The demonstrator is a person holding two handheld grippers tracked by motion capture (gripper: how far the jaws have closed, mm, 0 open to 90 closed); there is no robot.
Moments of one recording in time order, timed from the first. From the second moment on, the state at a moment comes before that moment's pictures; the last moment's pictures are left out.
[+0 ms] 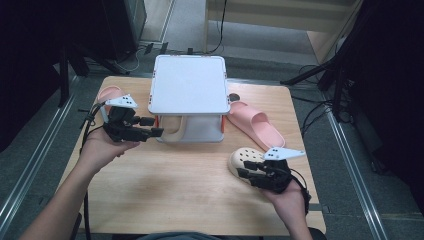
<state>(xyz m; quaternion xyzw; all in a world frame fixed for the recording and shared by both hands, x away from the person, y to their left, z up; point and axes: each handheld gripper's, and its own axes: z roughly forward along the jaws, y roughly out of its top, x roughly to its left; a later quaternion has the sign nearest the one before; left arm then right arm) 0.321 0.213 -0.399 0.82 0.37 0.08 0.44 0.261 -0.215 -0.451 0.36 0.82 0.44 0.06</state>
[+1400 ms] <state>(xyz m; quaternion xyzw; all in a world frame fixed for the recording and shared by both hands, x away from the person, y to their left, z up) 0.325 0.195 -0.431 0.84 0.34 0.08 0.42 0.266 -0.255 -0.479 0.45 0.81 0.37 0.05</state>
